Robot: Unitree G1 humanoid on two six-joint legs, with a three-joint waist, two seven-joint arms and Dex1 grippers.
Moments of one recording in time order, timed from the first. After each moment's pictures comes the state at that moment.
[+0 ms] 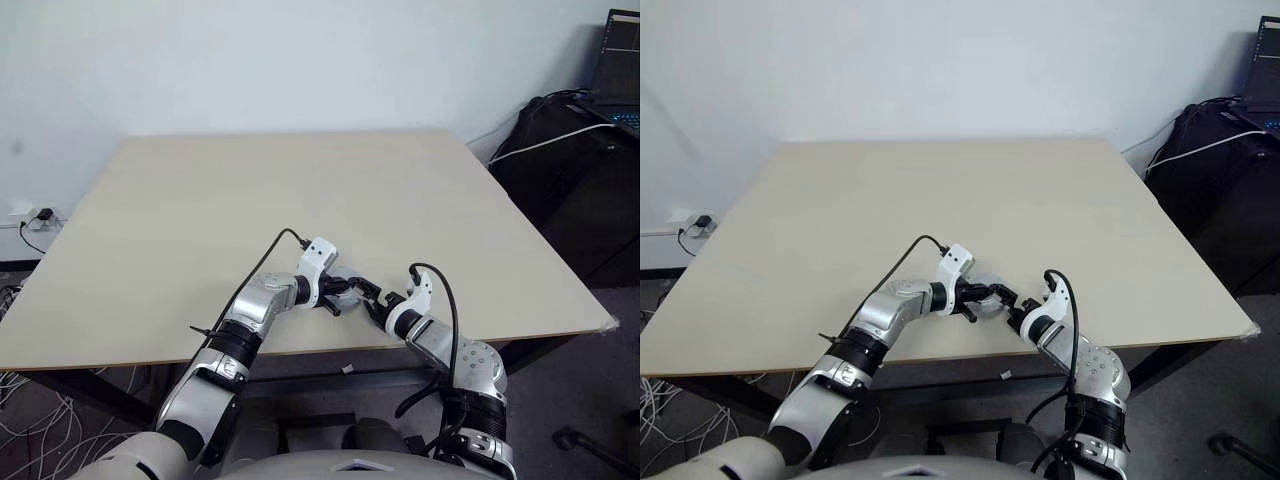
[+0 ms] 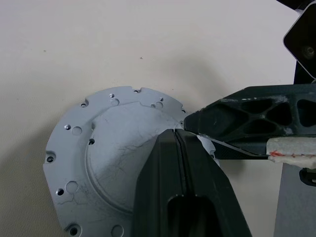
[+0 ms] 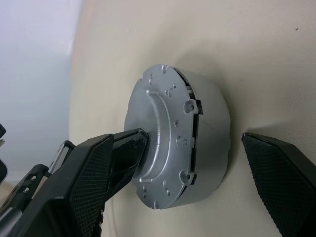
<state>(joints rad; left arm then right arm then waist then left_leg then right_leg) -0.54 0.02 -0.25 0.53 -0.12 0.53 -0.68 -0.15 0.08 -0.44 0.07 0.87 1.03 0.02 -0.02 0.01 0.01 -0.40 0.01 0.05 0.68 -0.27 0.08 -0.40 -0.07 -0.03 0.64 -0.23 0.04</state>
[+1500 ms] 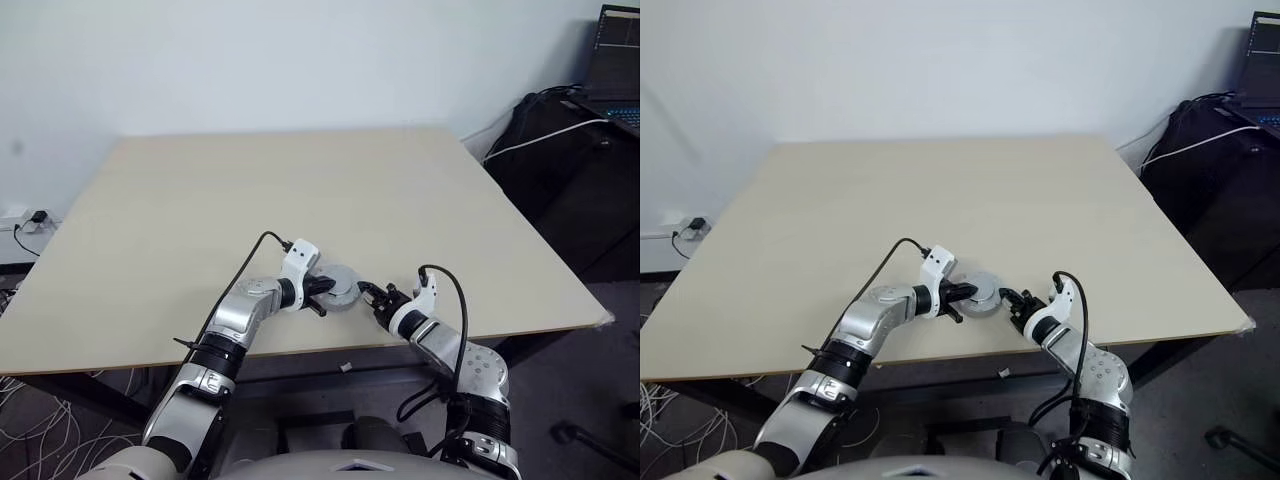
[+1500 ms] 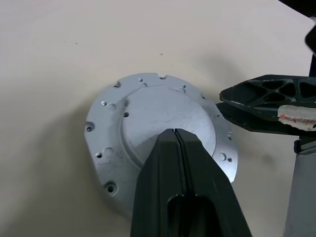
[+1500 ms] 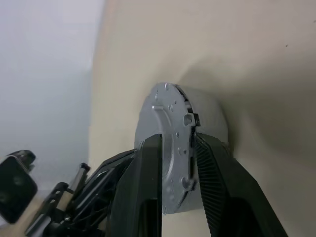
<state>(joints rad) -0.45 0.08 -0.21 0.40 -0.14 0.56 -0.65 -0.13 0.04 -0.42 0.10 0.93 0.95 0.08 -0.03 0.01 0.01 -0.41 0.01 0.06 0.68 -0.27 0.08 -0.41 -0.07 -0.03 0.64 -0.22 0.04</state>
